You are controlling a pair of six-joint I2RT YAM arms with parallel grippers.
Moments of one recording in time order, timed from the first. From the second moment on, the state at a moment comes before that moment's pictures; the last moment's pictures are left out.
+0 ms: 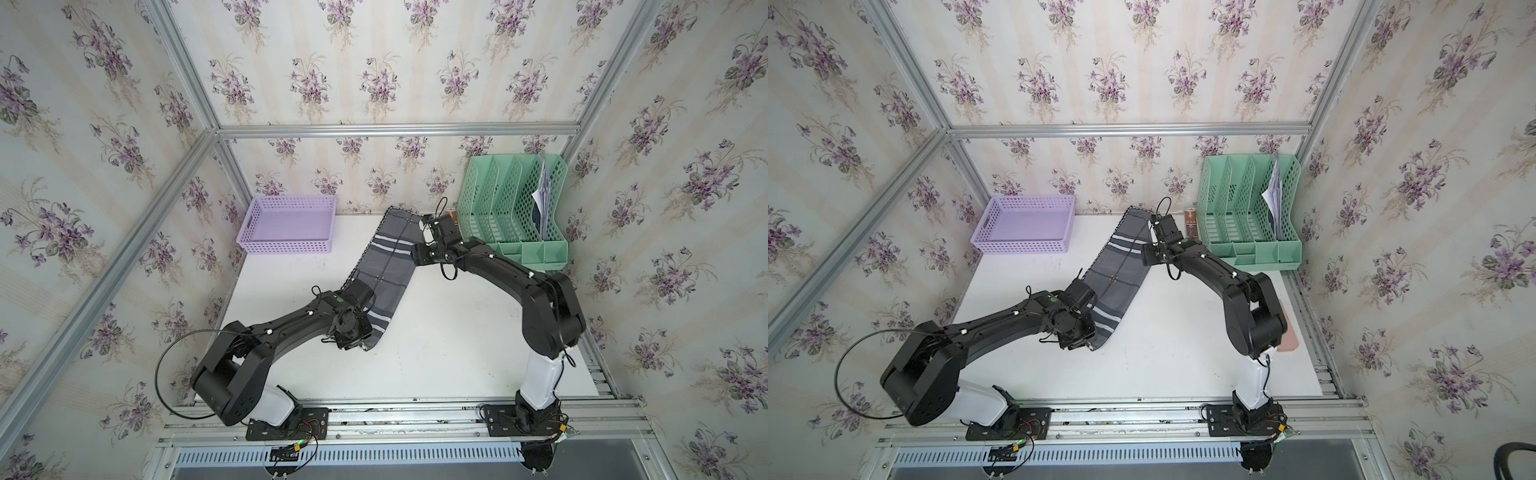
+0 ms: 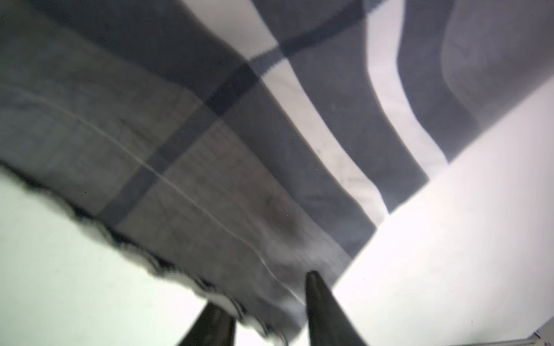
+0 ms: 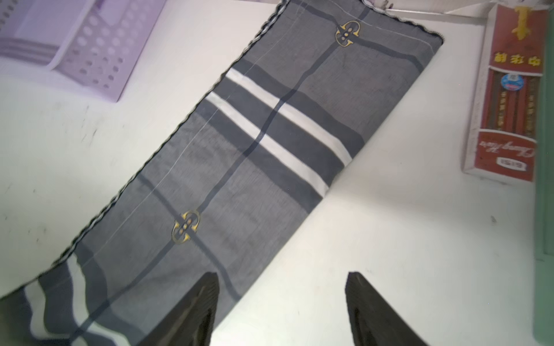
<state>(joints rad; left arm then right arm) -0.65 1.44 0.87 -0.78 0.14 -1.05 0.53 1.81 1.37 -0.39 0.00 0.19</state>
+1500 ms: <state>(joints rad) -0.12 1.59 0.84 -0.67 0.10 -0.57 1.29 2.04 1.19 0.01 0.38 -0.26</state>
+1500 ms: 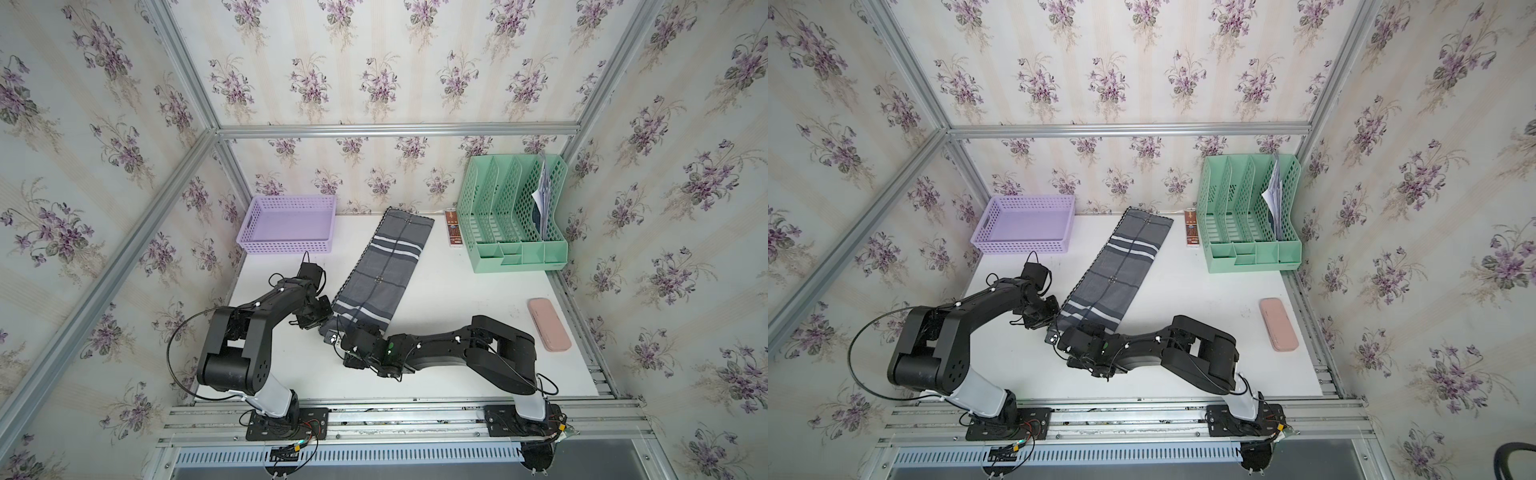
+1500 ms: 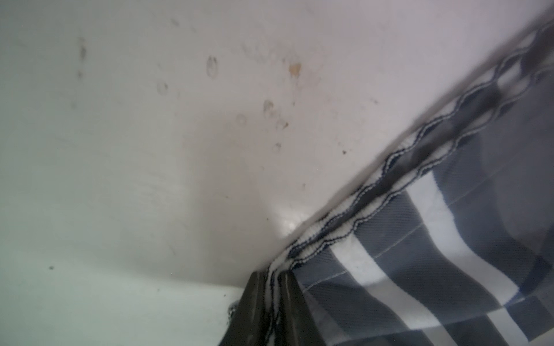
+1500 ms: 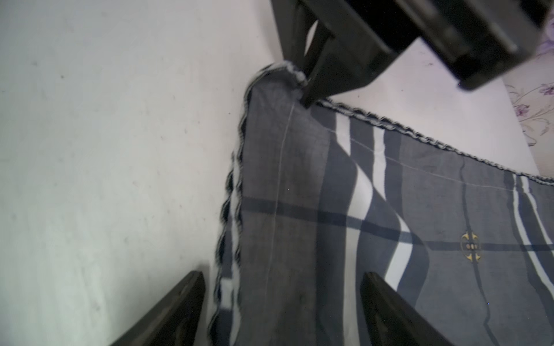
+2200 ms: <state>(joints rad) -0.10 1.42 0.89 -0.80 0.06 -0.58 1.17 1.88 1.17 -0.41 -0.10 -0.33</state>
